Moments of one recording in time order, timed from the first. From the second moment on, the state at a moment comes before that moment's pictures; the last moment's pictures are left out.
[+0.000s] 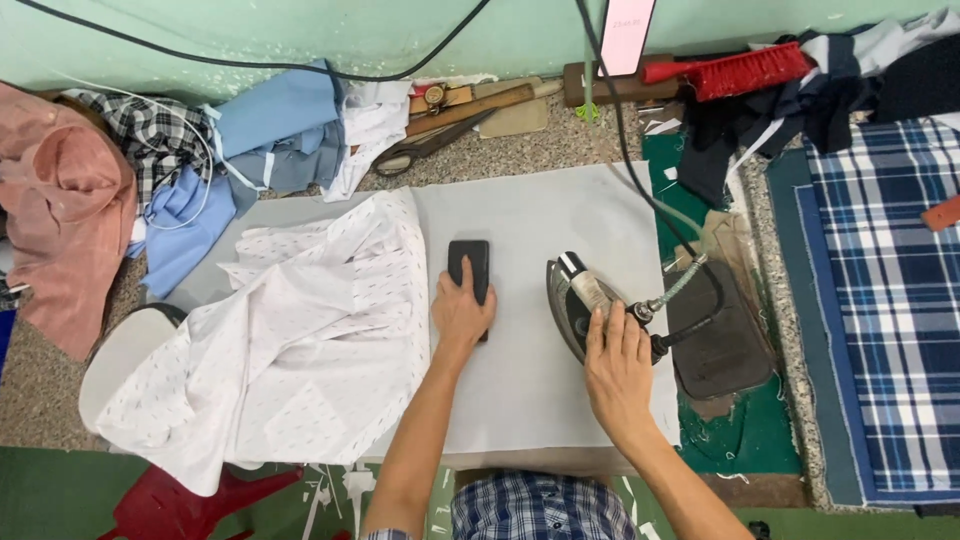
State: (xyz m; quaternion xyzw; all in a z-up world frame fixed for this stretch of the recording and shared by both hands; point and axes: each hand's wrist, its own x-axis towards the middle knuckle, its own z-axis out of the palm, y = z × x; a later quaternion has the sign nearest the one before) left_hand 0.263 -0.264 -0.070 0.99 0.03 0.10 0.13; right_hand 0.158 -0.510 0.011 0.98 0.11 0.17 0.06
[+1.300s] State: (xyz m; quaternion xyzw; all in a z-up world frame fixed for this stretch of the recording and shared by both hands) left_hand 0.035 -0.128 -0.088 0.93 -0.08 0.27 0.24; right_hand 0.190 -0.303 -0.035 0.97 0.19 -0.12 0.09
